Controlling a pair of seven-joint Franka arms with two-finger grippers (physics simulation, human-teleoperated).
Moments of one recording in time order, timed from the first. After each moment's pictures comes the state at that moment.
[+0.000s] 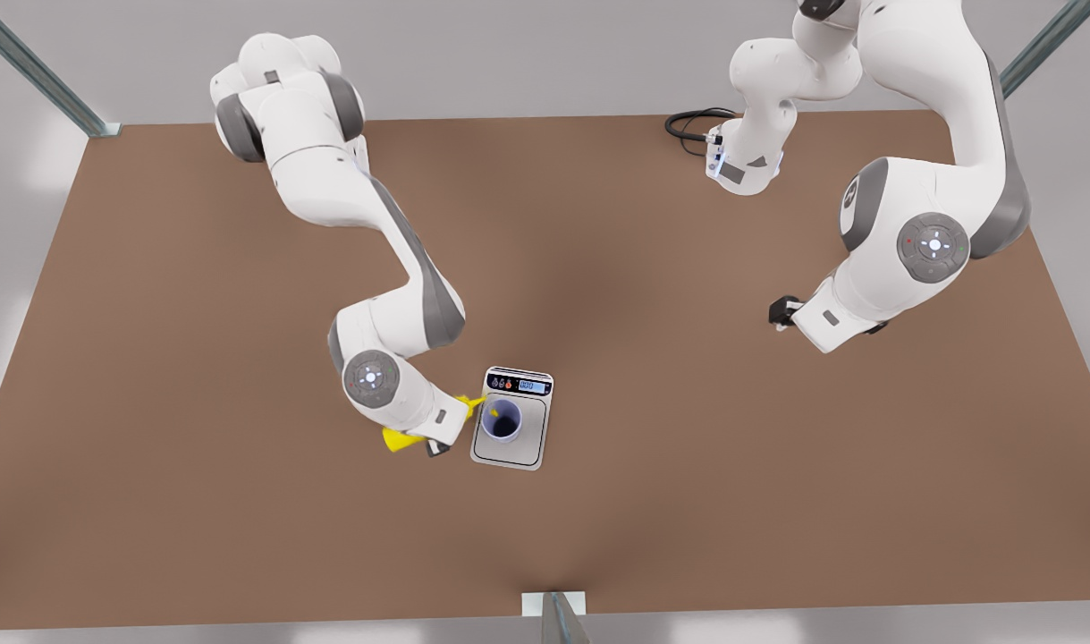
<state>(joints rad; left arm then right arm) -0.12 0.22 -0.10 -1.50 0.06 1.58 -0.05 0.55 0.81 -0.20 -1.05 0.20 1.83 -1.56</state>
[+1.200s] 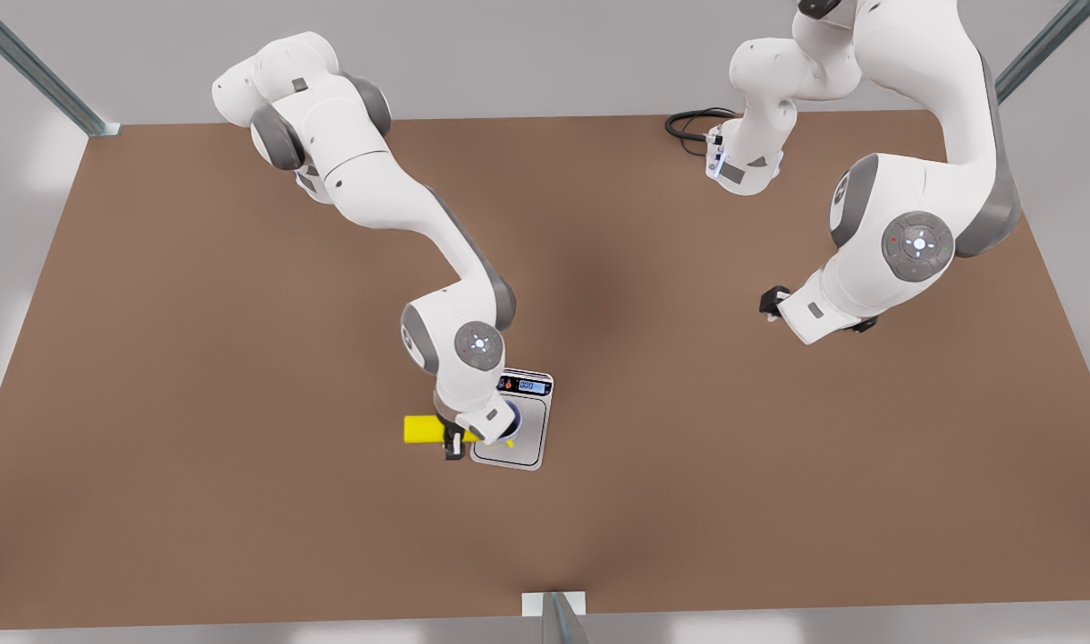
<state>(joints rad) -0.13 0.22 -0.12 -1.50 0.06 1.55 0.02 0.68 0.89 -0.21 -1.05 -0.17 1.94 -1.04</state>
